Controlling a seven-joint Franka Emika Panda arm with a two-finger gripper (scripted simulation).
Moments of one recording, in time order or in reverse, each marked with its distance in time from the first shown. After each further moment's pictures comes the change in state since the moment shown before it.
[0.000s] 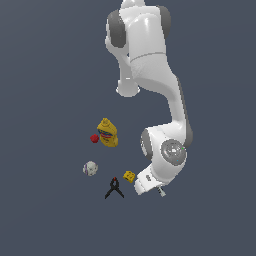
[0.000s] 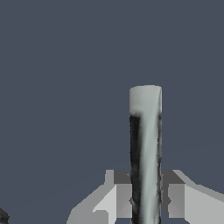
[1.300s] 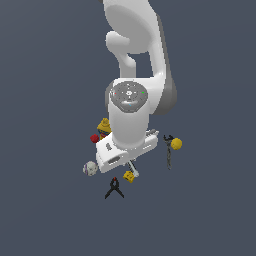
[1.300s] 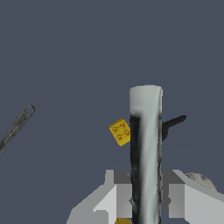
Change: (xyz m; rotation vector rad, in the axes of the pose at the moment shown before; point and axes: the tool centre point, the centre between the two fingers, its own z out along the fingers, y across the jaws) arm -0.080 0.094 -0.162 0.000 0.000 0.000
